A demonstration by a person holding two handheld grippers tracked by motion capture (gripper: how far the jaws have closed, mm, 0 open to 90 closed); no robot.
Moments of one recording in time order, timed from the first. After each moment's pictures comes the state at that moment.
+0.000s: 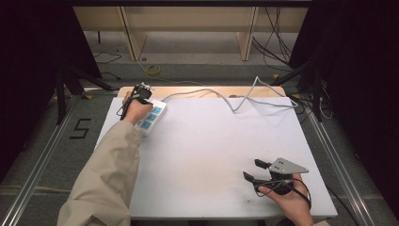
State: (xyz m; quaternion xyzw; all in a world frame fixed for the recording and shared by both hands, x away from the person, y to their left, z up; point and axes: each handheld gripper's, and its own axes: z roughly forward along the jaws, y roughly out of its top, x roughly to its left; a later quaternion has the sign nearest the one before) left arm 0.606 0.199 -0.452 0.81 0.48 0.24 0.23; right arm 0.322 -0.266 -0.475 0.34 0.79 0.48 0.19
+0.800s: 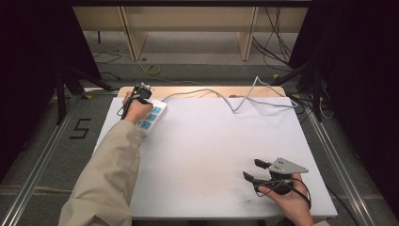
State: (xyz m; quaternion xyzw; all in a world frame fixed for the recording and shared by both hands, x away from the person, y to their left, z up) left arm 0.609 0.198 -0.454 0.81 0.49 0.24 0.24; right arm 0.323 -0.266 -0.475 0.34 0.79 0.48 0.19
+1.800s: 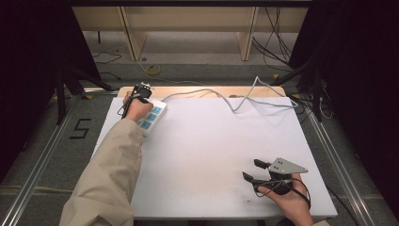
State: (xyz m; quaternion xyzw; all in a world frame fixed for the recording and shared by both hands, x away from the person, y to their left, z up) left arm 0.611 0.199 -0.453 0.80 0.50 0.23 0.23; right arm 0.323 -0.265 -0.475 0.34 0.79 0.48 0.19
